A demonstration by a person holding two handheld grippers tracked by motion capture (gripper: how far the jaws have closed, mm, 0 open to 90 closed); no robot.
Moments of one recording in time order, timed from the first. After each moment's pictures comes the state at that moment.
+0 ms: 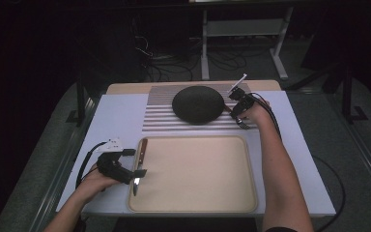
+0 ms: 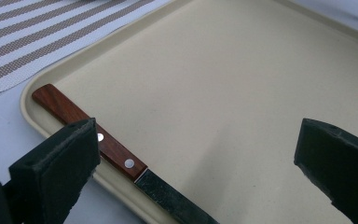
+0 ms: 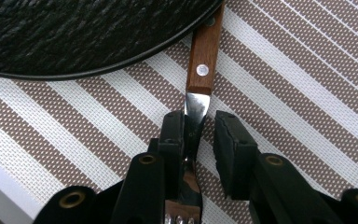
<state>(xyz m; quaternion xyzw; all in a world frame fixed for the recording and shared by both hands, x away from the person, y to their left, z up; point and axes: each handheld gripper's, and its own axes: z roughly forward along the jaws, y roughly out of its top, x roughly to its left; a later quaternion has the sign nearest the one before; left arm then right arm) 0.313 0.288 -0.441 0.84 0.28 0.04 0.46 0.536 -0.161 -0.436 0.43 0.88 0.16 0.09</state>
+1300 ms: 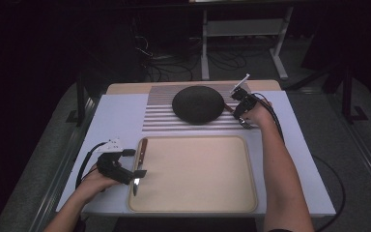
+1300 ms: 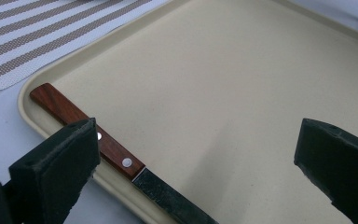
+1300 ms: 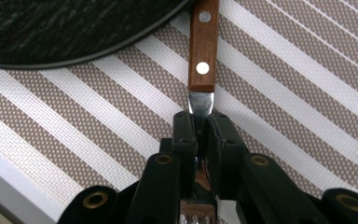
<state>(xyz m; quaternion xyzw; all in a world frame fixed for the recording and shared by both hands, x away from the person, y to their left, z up) 0.312 0.288 -0.440 0.84 0.28 0.04 0.46 0.533 -0.167 -0.435 0.45 0.87 0.16 0.08</state>
